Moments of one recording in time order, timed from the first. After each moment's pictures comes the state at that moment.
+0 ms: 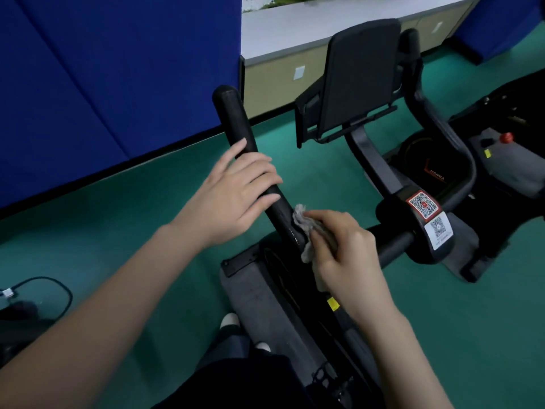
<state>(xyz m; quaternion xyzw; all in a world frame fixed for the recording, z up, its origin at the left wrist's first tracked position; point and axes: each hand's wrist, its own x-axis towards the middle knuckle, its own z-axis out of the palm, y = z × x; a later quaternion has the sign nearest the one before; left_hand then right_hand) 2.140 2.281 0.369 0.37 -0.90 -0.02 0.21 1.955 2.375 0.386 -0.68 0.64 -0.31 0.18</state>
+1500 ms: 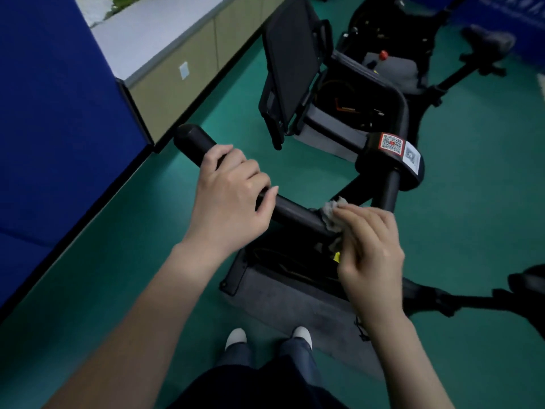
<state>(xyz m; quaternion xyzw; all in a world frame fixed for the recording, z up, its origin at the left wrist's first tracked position) 2.146 2.225 0.377 0.25 -0.92 0.02 0.28 2.035 2.399 0.363 -0.47 0.80 -0.36 -0.10</state>
